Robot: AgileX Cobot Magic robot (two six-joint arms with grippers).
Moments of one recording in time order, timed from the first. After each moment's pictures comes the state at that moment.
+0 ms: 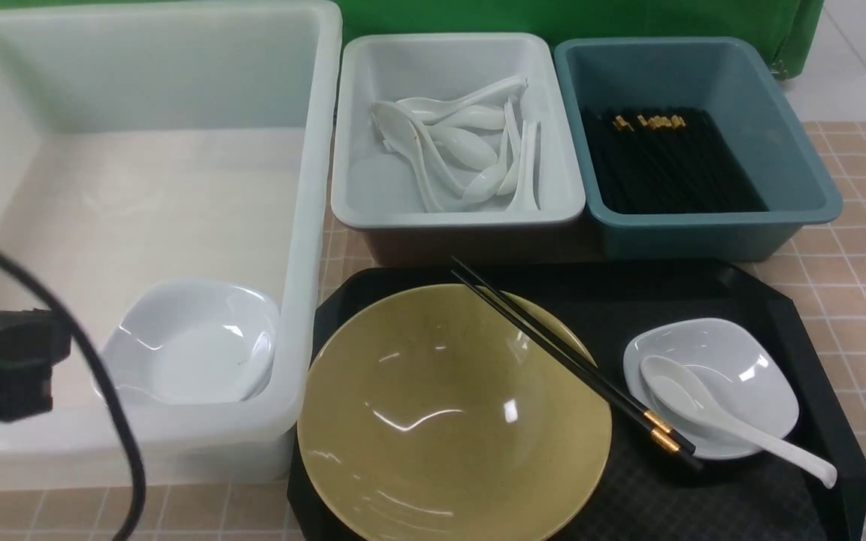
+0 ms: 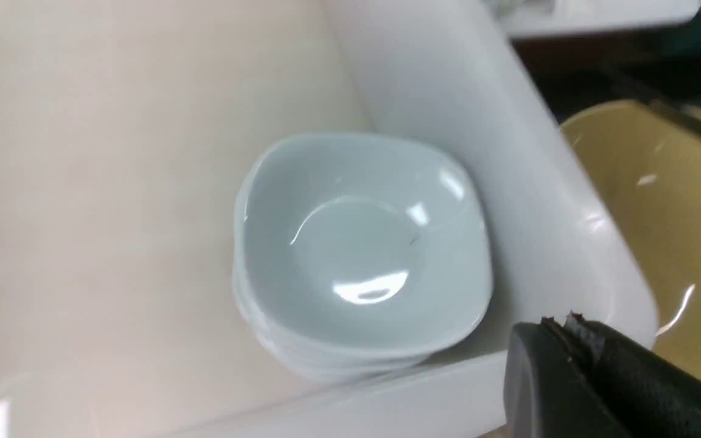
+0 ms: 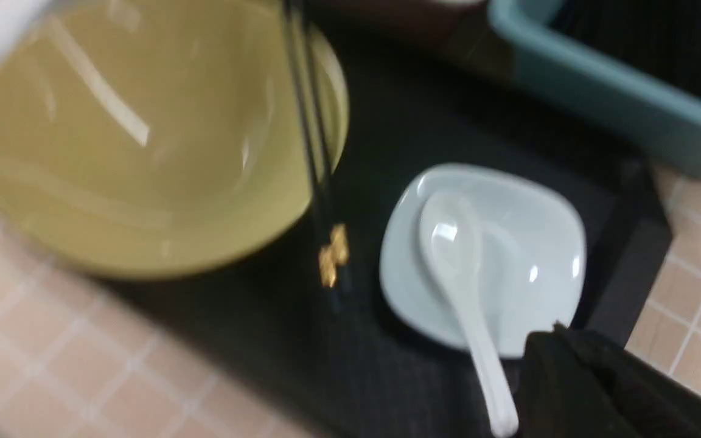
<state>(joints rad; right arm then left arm) 0.17 0.80 -0.92 0.27 1.08 -0.47 -0.03 0.79 -0.87 -0.29 1.00 0.27</state>
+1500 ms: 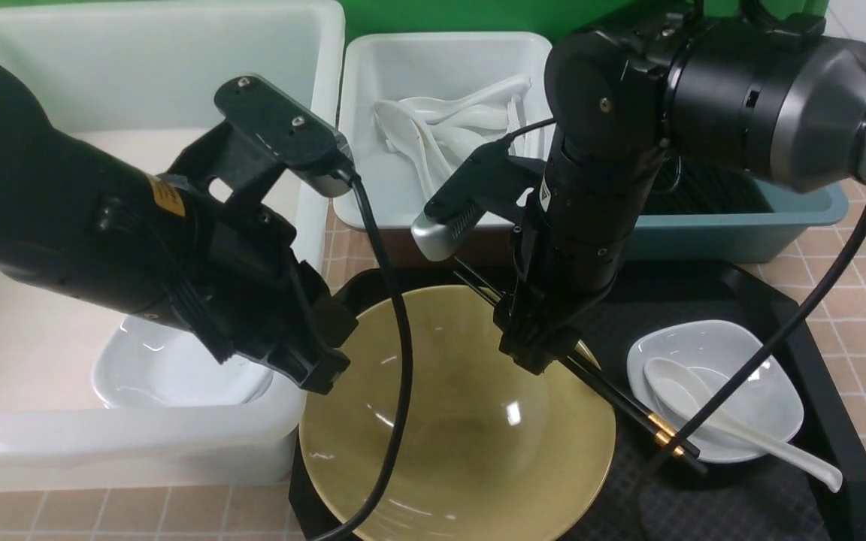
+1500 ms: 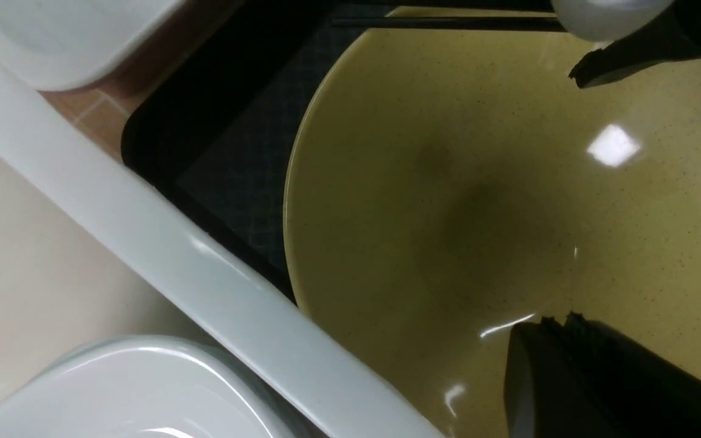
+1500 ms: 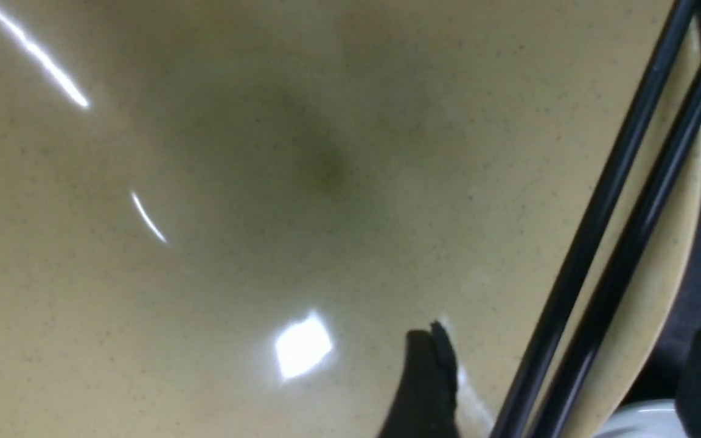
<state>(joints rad) 0.65 1.90 -1.62 -0.01 1.23 -0.29 -0.48 1.25 -1.03 -0.31 0.85 0.51</state>
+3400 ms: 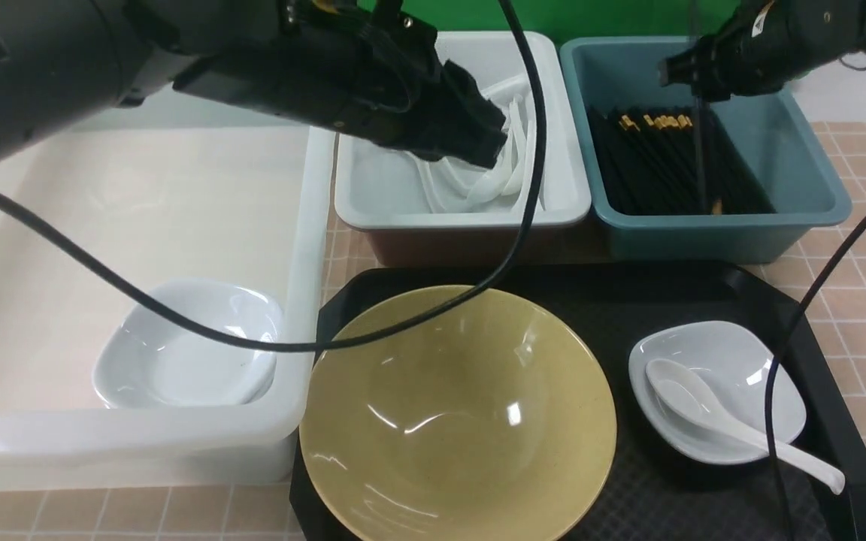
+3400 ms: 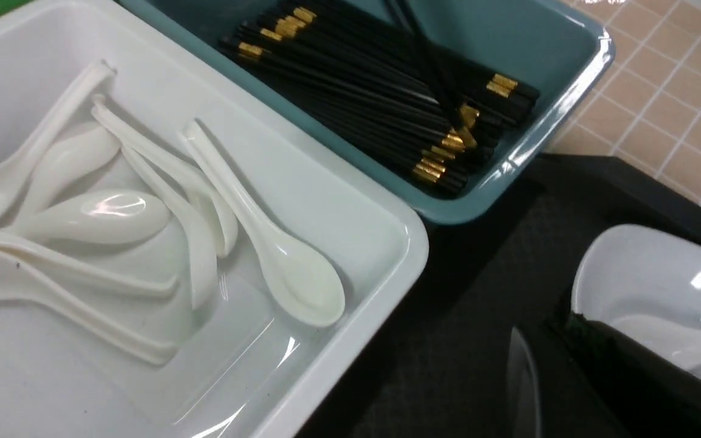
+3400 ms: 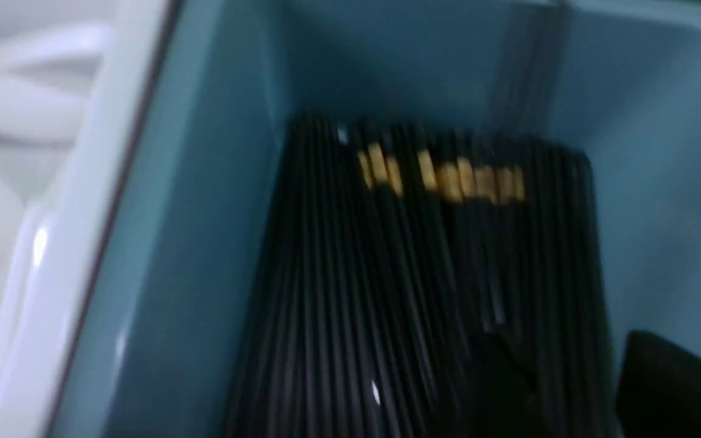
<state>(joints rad) 0.14 2.03 -1.81 -0.19 0.68 0.16 -0.48 1.60 -1.39 -0.61 0.61 0.74</state>
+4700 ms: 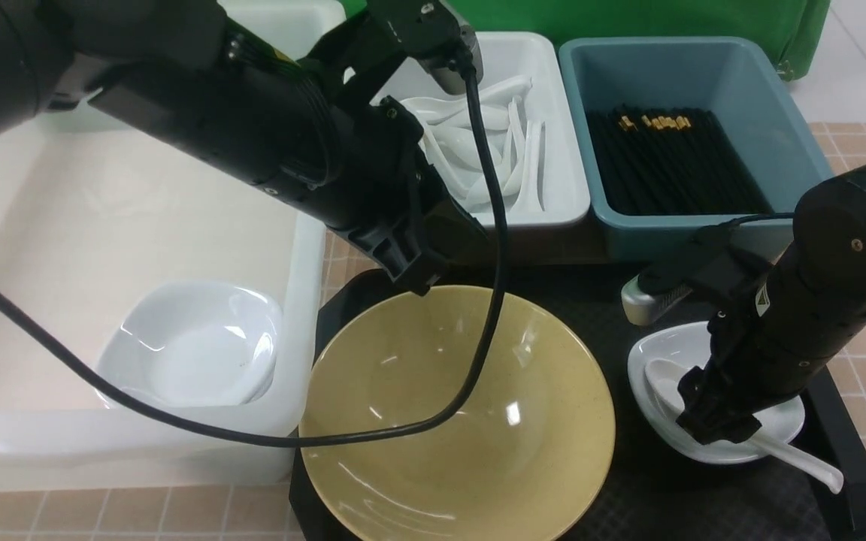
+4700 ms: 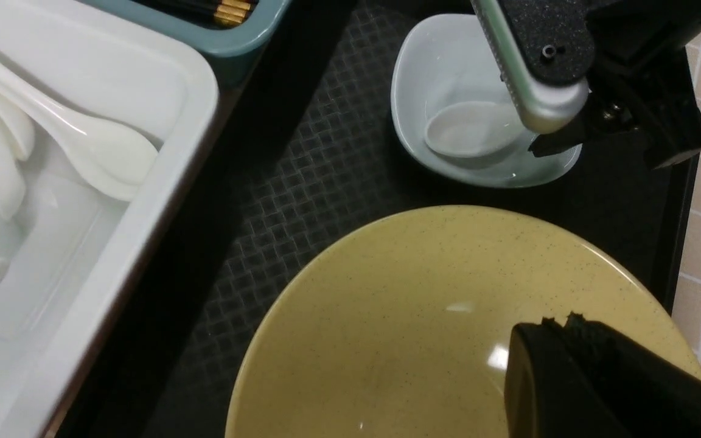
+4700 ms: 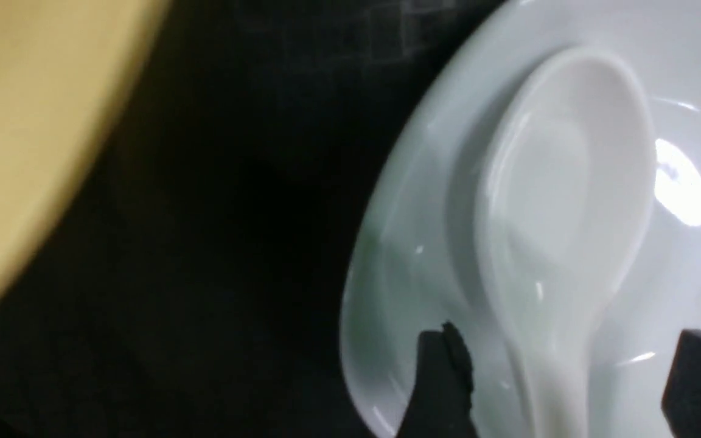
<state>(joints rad) 0.39 1.62 -0.98 -0.05 0.84 -0.19 -0.48 1.50 -1.33 -0.61 0.95 0.92</state>
